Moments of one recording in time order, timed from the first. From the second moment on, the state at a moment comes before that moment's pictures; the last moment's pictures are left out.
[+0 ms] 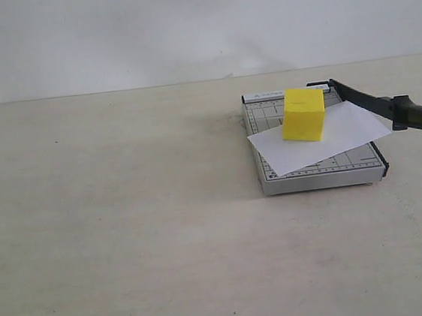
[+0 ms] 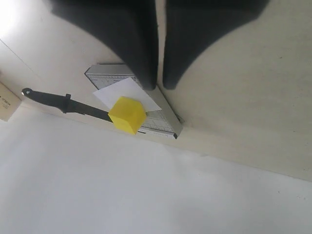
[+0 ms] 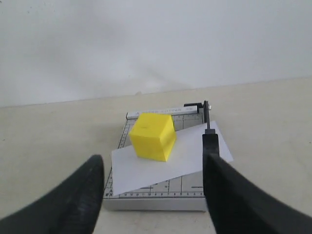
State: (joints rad) left arm -0.72 0.35 0.00 -0.26 -0.17 -0.22; right arm 0.06 0.55 -0.38 0.81 0.24 -0.61
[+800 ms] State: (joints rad) left arm -0.72 0.35 0.00 -0.26 -0.15 -0.22; right arm 0.00 1.49 -1.13 0.14 0.89 -0.13
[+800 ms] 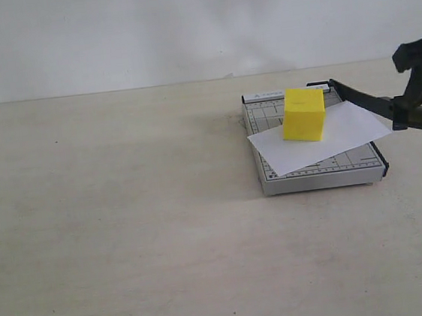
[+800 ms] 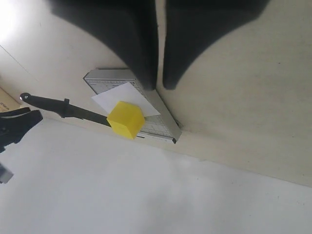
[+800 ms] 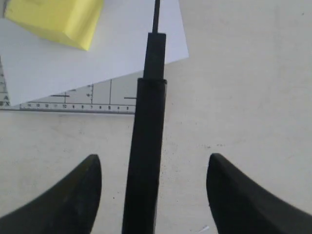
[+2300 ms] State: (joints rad) left arm -0.44 0.09 0.00 -0.26 -0.15 -0.21; right arm 0.00 1.55 -0.76 0.24 0.48 -0.22
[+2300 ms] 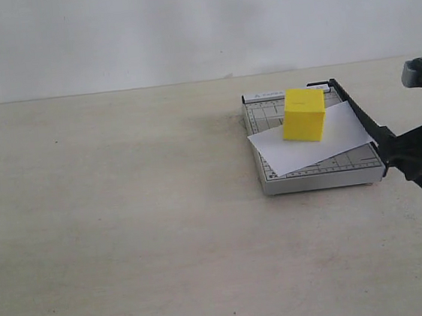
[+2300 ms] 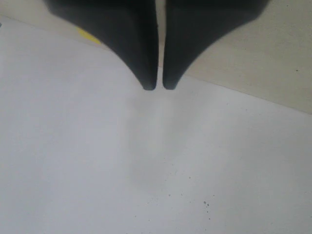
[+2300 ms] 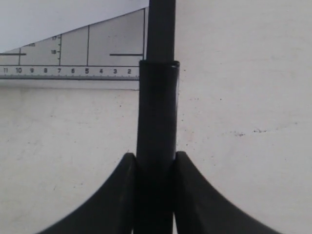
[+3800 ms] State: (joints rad) left arm -0.09 0.00 0.00 -0.26 -0.16 -0.21; right arm 0.00 1.59 -0.64 0.23 0.37 -0.29
